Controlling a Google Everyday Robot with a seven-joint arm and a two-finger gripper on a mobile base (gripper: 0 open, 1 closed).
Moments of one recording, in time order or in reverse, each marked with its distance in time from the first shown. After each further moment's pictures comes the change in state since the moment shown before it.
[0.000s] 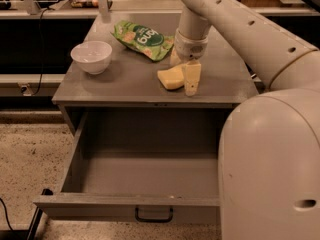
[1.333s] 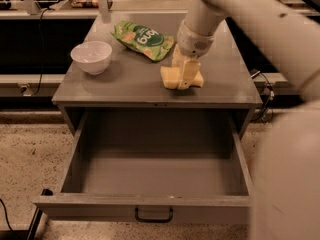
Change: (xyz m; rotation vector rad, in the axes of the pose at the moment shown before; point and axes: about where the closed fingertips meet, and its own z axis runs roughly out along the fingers) arm -0.021 0.020 -0.034 0.064 -0.126 0.061
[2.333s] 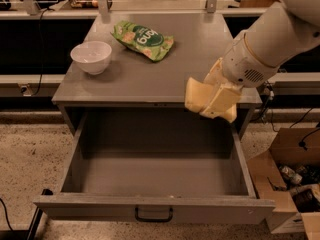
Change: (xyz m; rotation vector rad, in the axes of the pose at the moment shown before) arm -0.006 0.155 -0.086 0.187 -0.140 0.307
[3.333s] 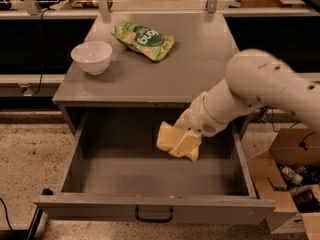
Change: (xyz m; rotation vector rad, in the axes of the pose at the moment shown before) arm 0.009 0.044 0.144 -0.118 -0.104 0.075
